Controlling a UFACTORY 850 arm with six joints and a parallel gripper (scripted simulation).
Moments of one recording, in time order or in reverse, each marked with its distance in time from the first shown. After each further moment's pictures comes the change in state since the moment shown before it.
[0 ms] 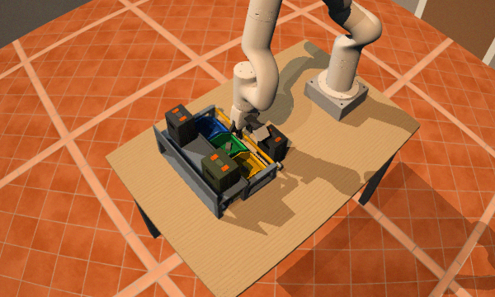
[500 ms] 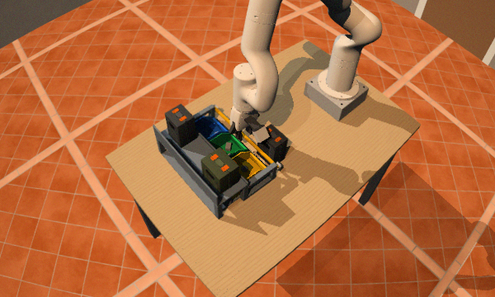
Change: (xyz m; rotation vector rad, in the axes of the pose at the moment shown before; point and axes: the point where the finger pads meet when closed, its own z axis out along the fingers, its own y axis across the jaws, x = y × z) arm 0.000 0.000 0.007 -0.001 0.000 0.000
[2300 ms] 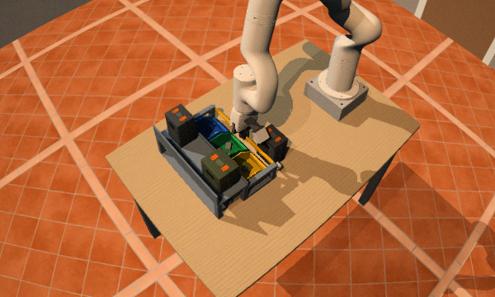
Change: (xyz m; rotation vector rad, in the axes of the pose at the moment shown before) arm 0.000 0.000 0.005 0.000 0.000 0.000
